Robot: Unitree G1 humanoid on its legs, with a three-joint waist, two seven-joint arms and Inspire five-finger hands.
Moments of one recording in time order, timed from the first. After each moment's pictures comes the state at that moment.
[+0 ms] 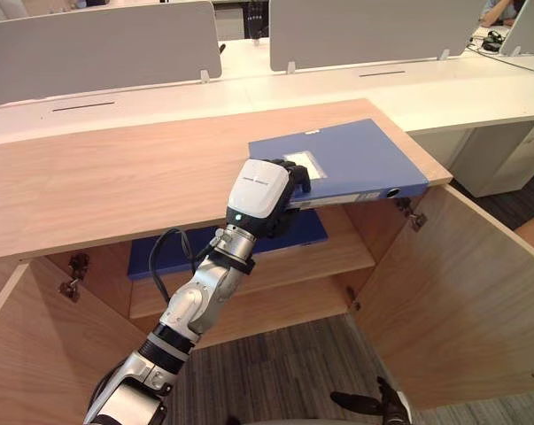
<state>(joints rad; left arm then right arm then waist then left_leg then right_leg) -0.37 0.29 -0.41 0.05 0.94 -0.11 0.32 0.17 -0.09 -0.11 0.99 -0.01 -0.09 -0.16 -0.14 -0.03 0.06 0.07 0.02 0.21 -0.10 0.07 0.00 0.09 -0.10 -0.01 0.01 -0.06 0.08</state>
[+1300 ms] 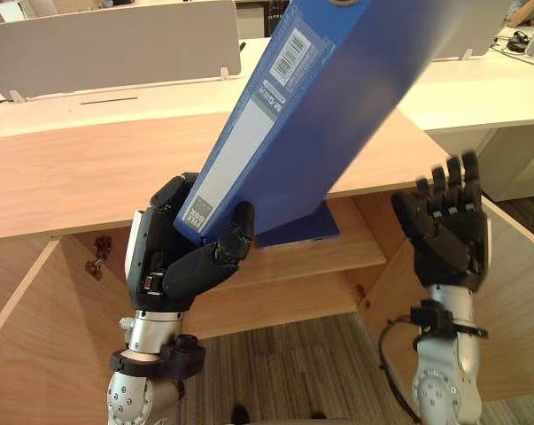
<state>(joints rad) 0.43 0.19 -0.17 -0.71 -0.54 -0.24 -0.12 0.11 -0.12 -0.04 -0.36 0.73 -0.28 0.12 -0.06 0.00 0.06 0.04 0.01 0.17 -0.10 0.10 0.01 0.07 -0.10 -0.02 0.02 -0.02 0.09</state>
